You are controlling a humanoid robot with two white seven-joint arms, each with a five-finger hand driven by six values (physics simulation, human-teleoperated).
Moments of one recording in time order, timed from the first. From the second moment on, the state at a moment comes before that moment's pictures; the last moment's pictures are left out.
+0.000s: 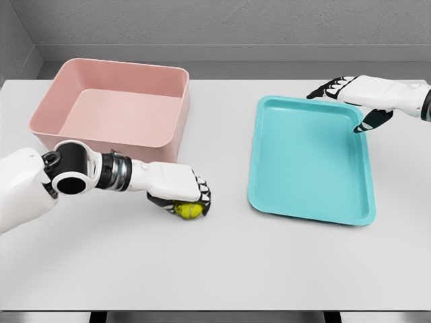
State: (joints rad) left arm -0.81 0.67 -1.06 -1.62 -0.38 -0.49 -0.61; right arm -0.85 -0.85 0.77 -1.19 0.28 -0.61 0.48
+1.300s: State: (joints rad) left arm -1.08 0.60 -0.95 -1.00 -0.20 -0.60 -0.61; right arm -0.86 -0.85 0.77 -1.19 0.28 -0.61 0.48
